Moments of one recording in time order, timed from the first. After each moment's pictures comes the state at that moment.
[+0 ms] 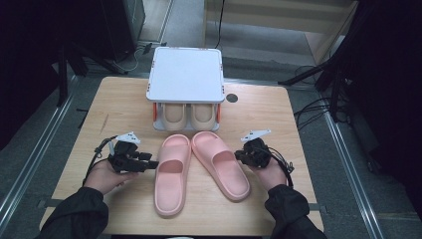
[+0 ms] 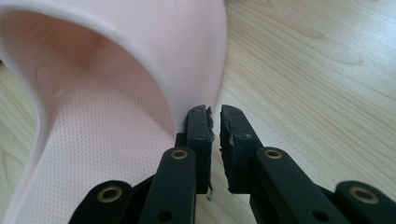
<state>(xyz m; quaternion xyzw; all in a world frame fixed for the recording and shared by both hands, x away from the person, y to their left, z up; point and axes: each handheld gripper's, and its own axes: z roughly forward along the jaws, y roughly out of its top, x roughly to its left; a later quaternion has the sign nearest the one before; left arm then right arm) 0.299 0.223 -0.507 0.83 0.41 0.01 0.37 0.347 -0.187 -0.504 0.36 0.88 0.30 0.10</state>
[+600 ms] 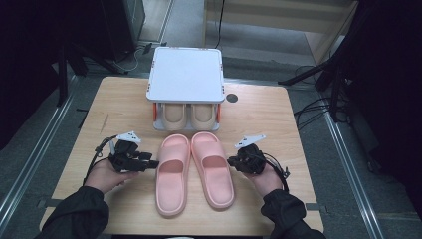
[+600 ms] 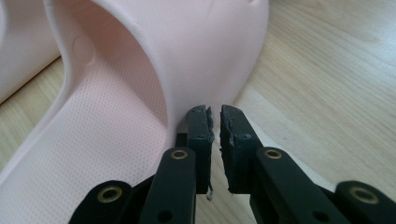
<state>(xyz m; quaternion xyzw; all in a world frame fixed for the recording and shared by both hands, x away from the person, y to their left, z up) 0.301 0.222 -0.507 0.83 0.42 0.01 0.37 0.326 -0.170 -0.501 0.34 0.89 0.31 0.08</state>
